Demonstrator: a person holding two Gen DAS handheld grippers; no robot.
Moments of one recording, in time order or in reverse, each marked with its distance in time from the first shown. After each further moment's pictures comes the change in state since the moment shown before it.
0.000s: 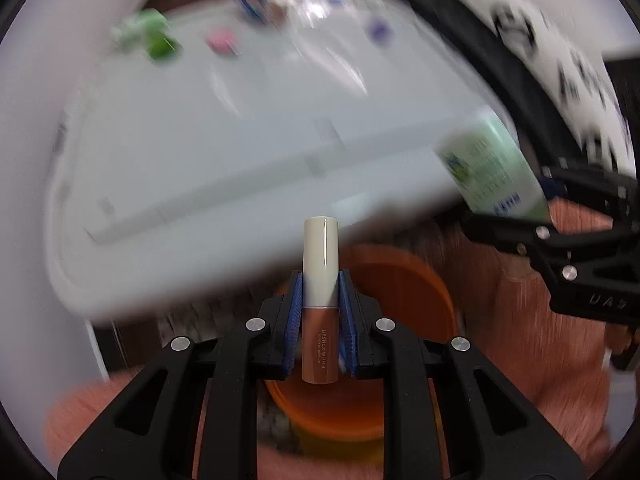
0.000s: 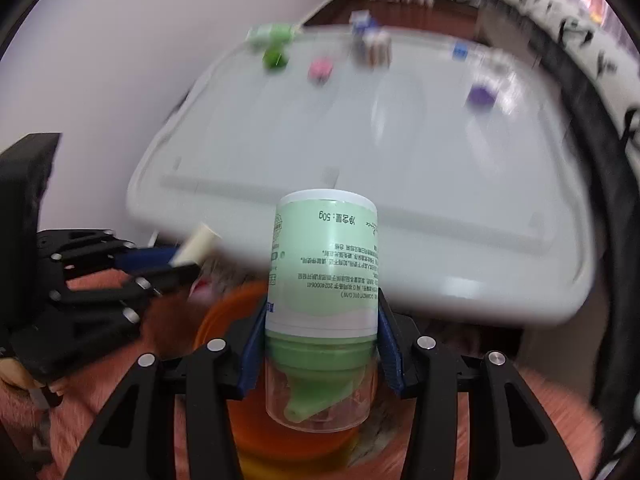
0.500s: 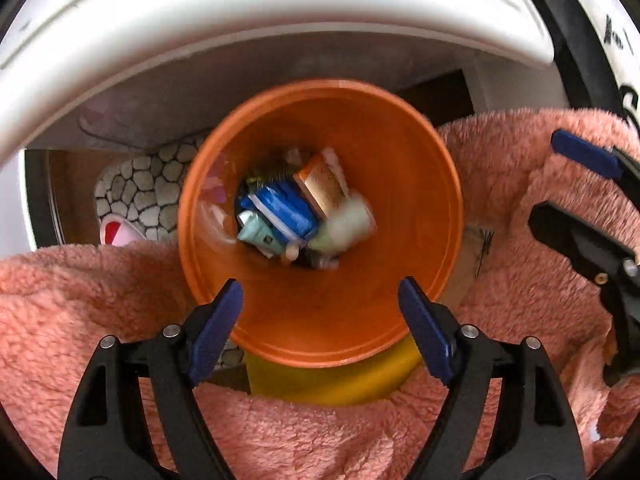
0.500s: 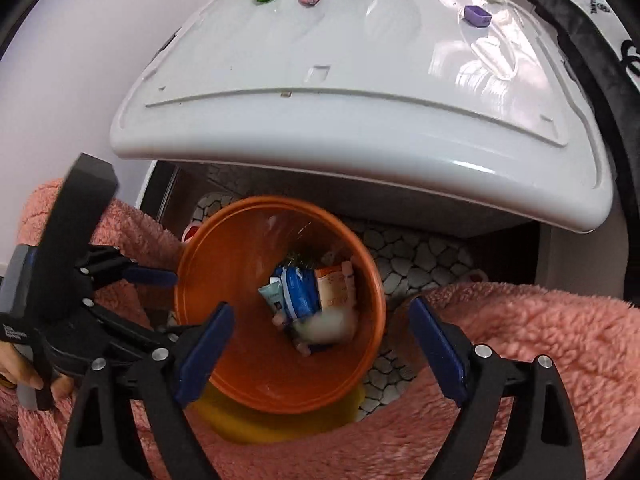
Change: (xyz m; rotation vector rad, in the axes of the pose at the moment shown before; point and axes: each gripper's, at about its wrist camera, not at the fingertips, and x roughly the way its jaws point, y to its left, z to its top) left arm 0.076 0.013 -0.047 -0.165 0.320 -0.114; right arm 0.028 0.004 -0.048 0.039 0.099 -0.040
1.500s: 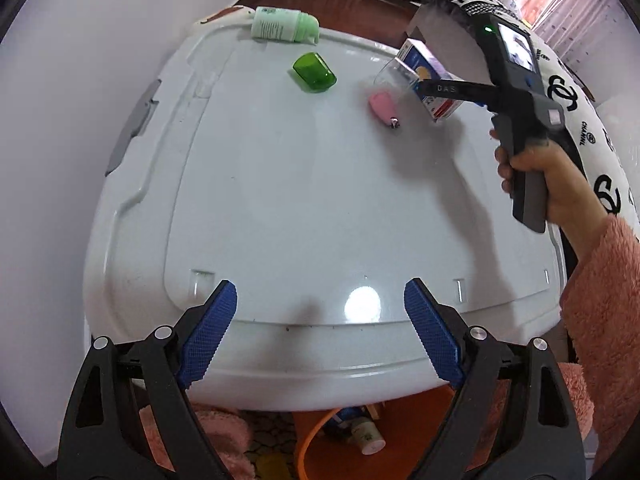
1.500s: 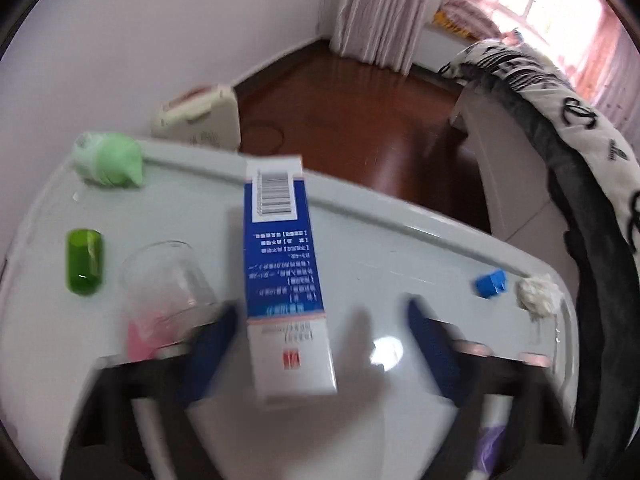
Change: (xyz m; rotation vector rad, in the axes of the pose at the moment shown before) left arm -0.130 0.094 0.104 -0.264 -0.525 0.083; right arm 0.086 -0.047 0.390 -0.142 -0.314 -0.263
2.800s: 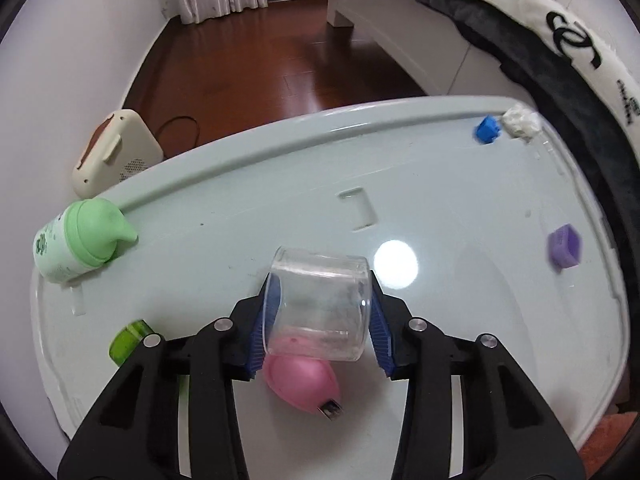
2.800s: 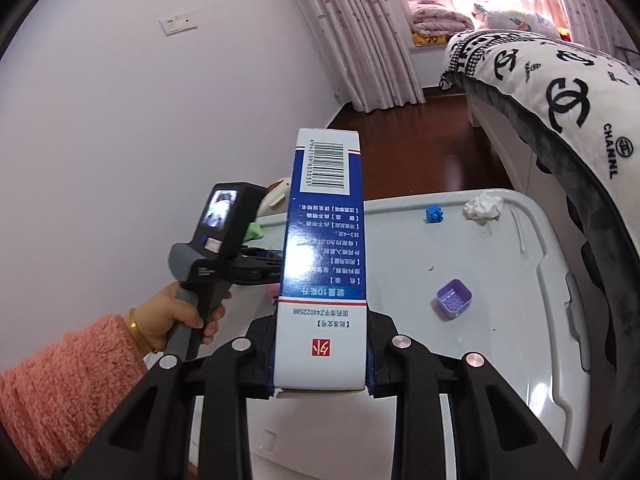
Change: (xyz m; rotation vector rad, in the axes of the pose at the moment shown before) left arm 0.138 -0.120 0.185 0.405 -0.035 0.053; right arm -0.183 -0.111 -0.136 0.319 -0.293 0.408
